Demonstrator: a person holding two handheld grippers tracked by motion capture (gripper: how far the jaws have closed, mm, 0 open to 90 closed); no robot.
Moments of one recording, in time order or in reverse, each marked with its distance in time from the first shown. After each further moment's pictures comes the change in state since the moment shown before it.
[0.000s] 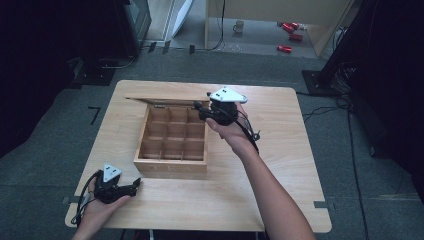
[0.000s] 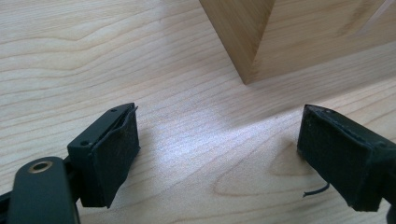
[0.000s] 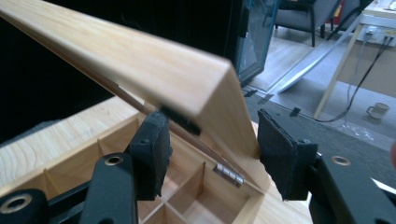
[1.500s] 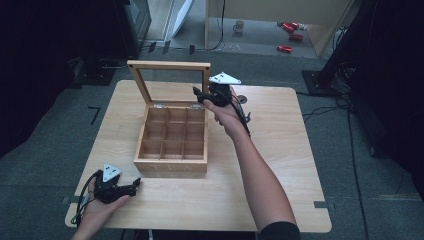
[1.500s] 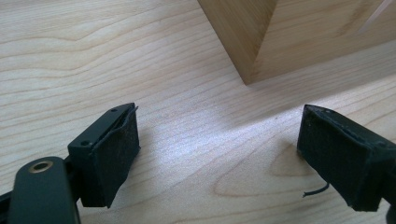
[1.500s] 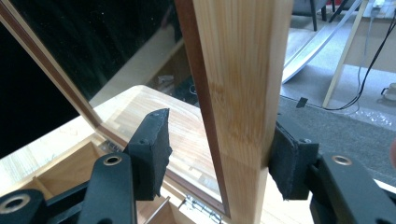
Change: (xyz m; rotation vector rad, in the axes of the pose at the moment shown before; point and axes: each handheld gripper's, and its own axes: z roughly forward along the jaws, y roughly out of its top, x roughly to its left) left arm 0.001 0.000 0.000 -0.002 -0.007 -0.002; right arm -0.046 -0.007 0.076 0.014 0.002 0.110
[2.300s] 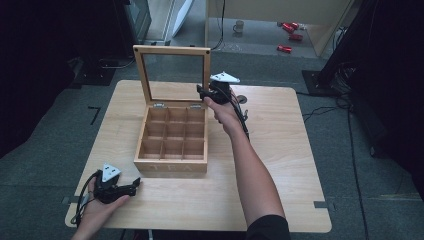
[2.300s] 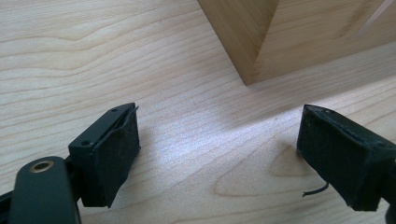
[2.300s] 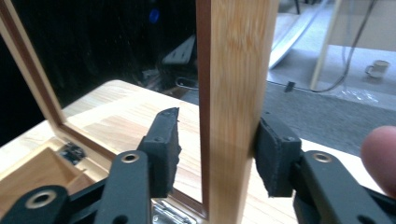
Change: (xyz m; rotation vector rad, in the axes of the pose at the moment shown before) left arm 0.001 0.000 0.000 -0.002 -0.004 -0.007; right arm -0.018 -0.012 0.026 0.032 -0.071 0.064
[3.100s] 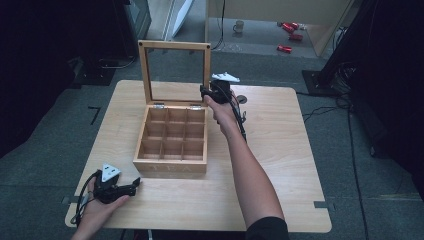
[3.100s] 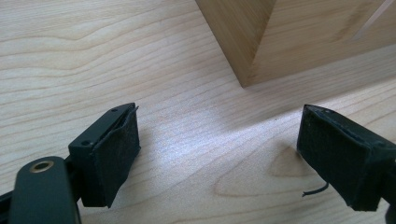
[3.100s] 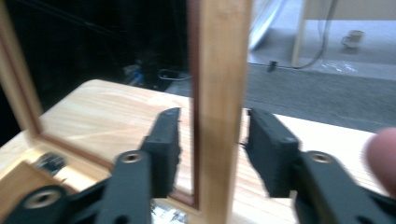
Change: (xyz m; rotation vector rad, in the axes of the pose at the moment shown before) left arm 0.000 0.000 0.000 -0.002 -0.004 -0.005; right arm -0.001 -0.001 0.002 0.046 -0.081 0.098
